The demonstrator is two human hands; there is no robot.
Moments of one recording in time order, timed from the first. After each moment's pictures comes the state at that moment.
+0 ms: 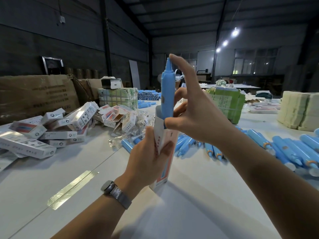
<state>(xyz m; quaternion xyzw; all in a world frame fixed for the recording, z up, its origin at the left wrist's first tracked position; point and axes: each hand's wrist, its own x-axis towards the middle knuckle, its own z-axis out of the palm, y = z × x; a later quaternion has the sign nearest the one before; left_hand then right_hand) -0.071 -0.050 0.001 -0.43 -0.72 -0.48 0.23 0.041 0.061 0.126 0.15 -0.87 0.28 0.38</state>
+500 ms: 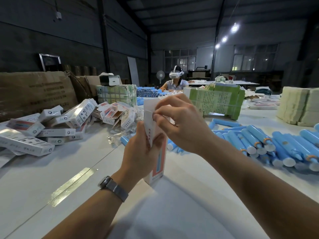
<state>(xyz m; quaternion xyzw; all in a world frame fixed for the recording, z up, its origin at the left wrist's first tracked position) -0.079 -0.055 0.003 -0.40 -0.71 -0.53 0.23 0.010 0.060 0.085 0.12 -0.88 0.13 0.45</state>
